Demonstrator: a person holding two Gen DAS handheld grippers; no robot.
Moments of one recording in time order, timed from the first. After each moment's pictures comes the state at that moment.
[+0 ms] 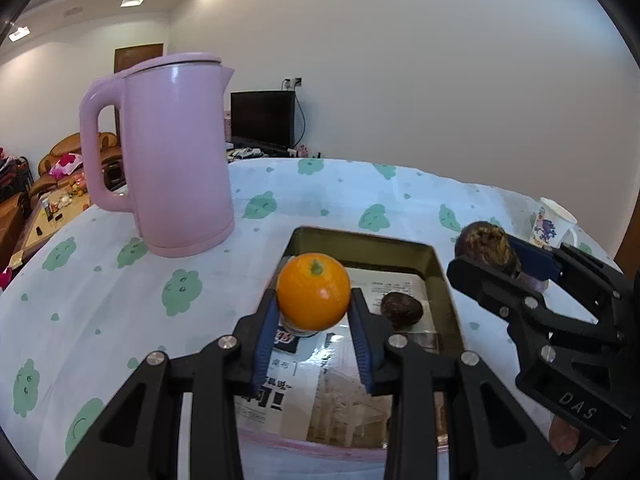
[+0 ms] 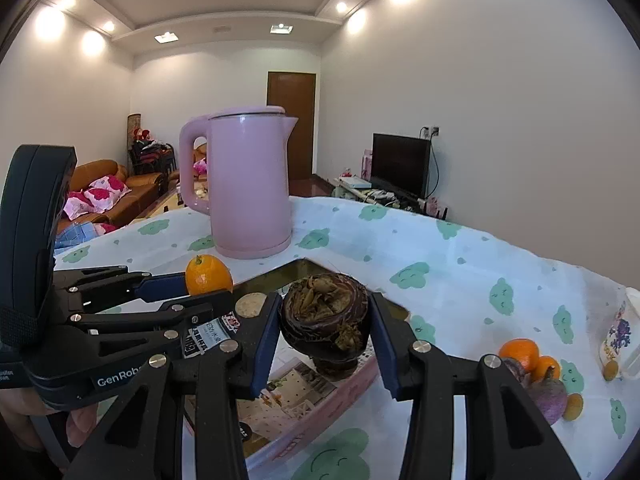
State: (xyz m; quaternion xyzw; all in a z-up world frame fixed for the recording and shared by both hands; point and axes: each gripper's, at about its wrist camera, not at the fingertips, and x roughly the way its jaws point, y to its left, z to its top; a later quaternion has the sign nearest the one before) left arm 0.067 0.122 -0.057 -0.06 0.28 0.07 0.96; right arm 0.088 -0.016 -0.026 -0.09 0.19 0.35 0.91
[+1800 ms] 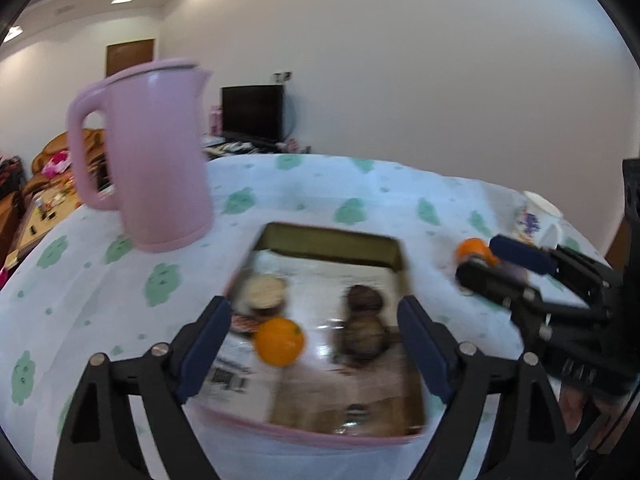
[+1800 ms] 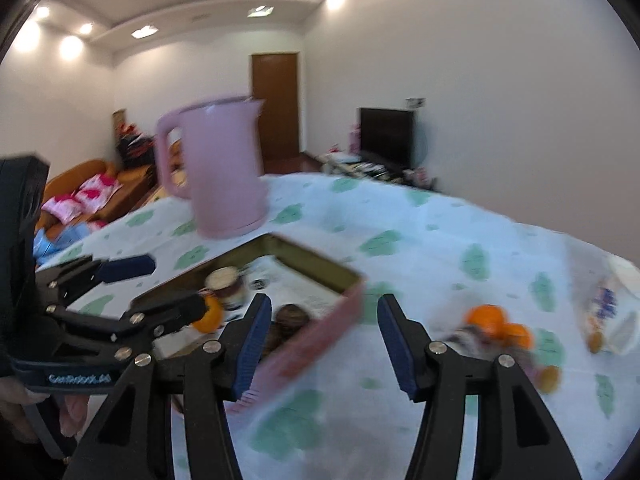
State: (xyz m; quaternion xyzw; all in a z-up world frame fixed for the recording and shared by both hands) left arm 0.063 0.088 -0.046 -0.06 0.29 0.05 0.95; right arm 0.101 -0.074 -0.020 -0.06 0.24 0.32 0.91
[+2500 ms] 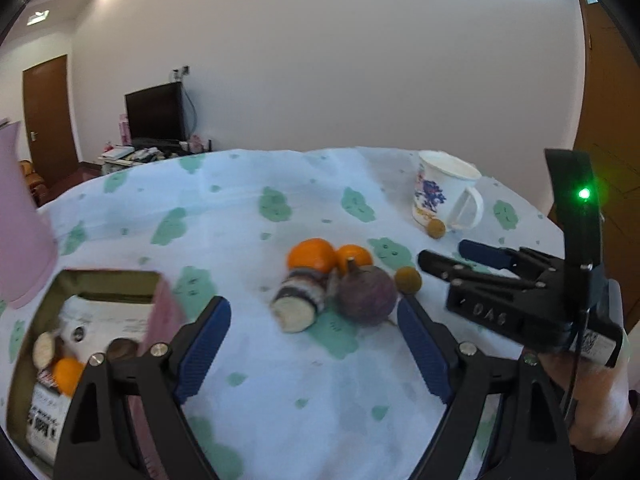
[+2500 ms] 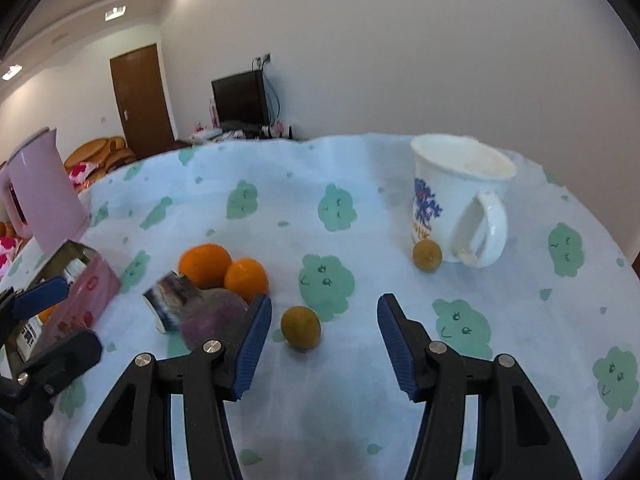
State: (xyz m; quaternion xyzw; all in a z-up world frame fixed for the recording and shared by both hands) left arm 0.148 -0.070 -0.052 -0.01 0.32 -0.09 0.94; right arm 0.189 -0.229 -0.061 -0.01 0.35 0.11 0.93
